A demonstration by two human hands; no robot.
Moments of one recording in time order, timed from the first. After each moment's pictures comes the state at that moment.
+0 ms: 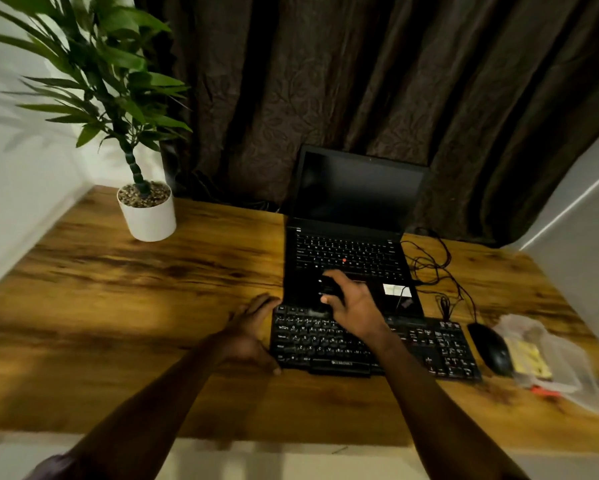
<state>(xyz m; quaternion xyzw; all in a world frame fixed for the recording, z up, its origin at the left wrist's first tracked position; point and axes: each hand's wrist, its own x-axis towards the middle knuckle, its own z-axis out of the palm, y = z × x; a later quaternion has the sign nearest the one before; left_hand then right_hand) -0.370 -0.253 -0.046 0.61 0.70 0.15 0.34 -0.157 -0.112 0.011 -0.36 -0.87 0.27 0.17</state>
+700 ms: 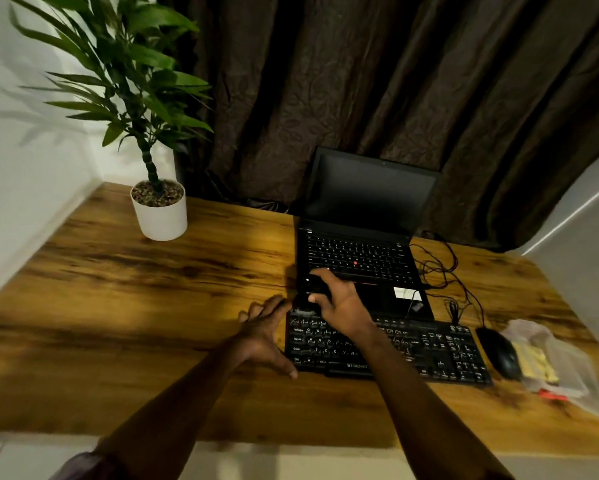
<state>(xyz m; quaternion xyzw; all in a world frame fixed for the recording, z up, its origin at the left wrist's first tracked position) -0.370 -0.253 -0.049 0.61 0.73 0.10 0.28 -0.205 -0.136 0.010 -0.38 -0.87 0.28 0.14</state>
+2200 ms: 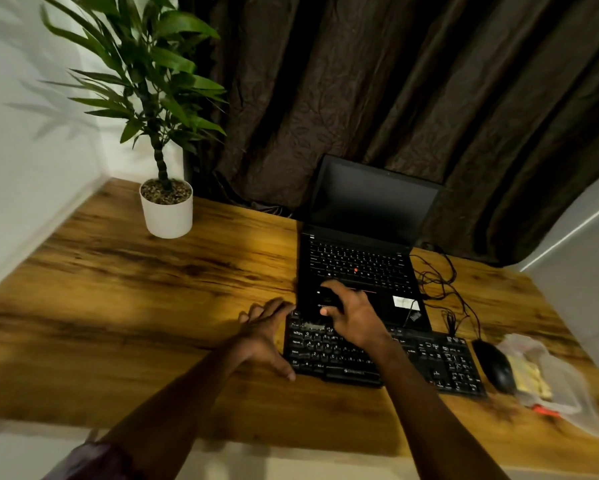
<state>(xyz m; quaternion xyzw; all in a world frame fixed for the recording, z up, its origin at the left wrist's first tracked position) -0.371 -0.253 -0.049 0.61 0.73 0.10 0.27 -0.186 -0.138 0.019 -0.39 -0.87 0.28 0.11</state>
